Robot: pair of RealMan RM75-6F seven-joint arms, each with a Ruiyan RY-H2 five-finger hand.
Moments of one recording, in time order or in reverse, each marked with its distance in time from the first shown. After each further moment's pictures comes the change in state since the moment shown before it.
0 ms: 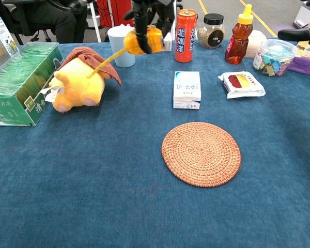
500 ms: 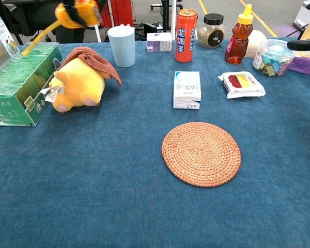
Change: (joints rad) left arm 0.181 0.268 0.063 -0.240 0.188 0.167 -0.011; right arm 0.014 0.035 -0.026 0.084 0.003 -0.056 -0.003
